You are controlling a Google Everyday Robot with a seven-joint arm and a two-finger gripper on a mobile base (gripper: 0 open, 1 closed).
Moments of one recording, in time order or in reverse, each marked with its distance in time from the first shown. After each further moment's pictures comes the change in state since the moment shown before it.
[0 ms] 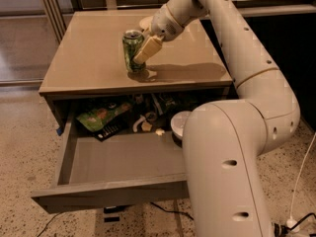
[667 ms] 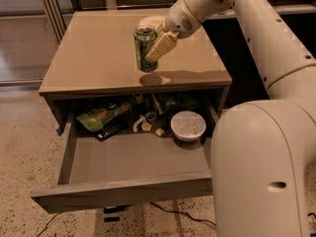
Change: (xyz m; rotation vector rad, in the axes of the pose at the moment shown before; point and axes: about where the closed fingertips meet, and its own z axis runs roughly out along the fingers) arm 0.008 0.033 -0.049 0.025 0.011 0.043
